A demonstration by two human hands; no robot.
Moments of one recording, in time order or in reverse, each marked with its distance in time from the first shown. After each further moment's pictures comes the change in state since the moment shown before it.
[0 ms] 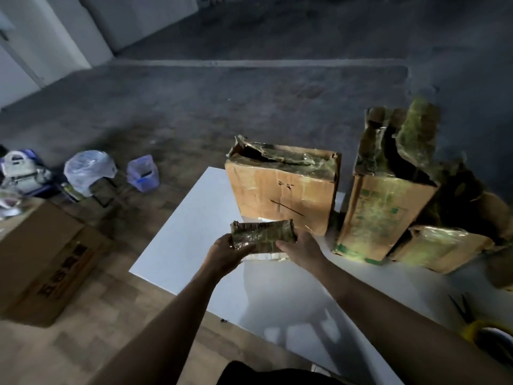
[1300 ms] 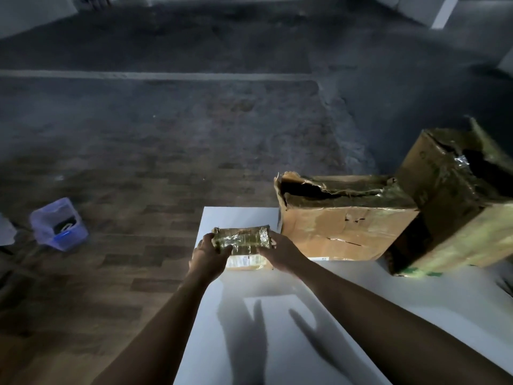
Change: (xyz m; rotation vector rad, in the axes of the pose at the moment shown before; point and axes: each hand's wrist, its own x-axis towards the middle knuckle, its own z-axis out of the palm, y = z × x) left_hand 0.240 -0.080 -0.178 0.134 -0.102 0.129; right_hand 0.146 -0.159 0.172 -0.046 0.167 0.060
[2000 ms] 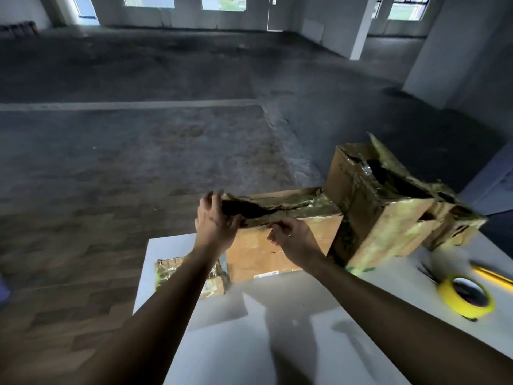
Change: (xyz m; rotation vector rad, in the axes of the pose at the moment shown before) left_hand -0.001 0.170 0.043 0.020 0.133 0.624; right_hand -0.053 0.021 -0.132 0.166 0.474 -0.139
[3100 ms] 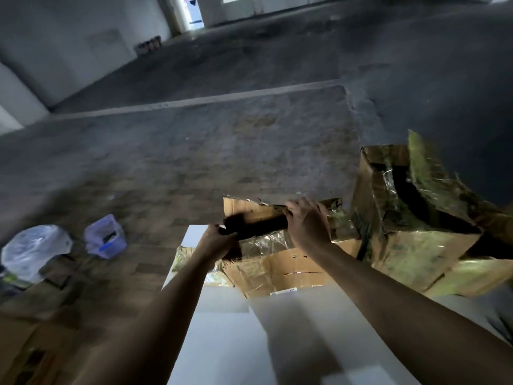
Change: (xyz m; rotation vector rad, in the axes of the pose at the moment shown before) left_hand -0.017 0.040 0.025 -0.258 -0.002 -0.681; right_hand 0.088 0.035 -0.049 -0.551 0.015 -0.462
